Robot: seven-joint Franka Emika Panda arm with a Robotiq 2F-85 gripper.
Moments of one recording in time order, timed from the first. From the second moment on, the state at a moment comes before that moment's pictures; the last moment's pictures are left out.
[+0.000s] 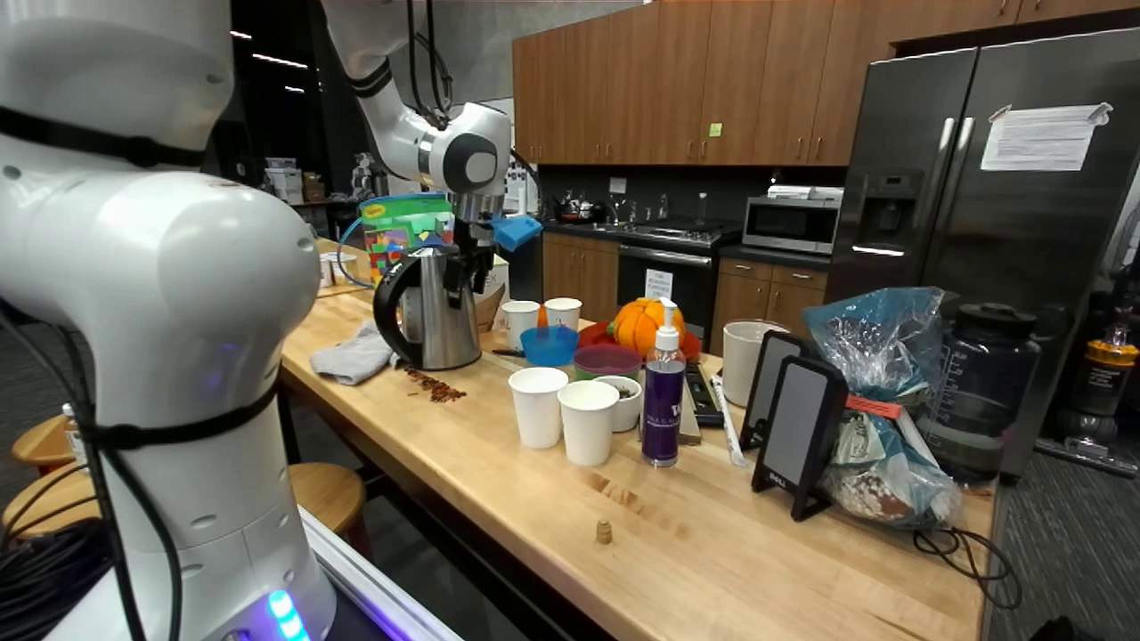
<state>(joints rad) 0.20 0.15 0.18 -2.23 0.31 2.46 -1.76</state>
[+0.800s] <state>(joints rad) 0.14 0.00 0.14 -2.35 0.07 2.42 -1.48</state>
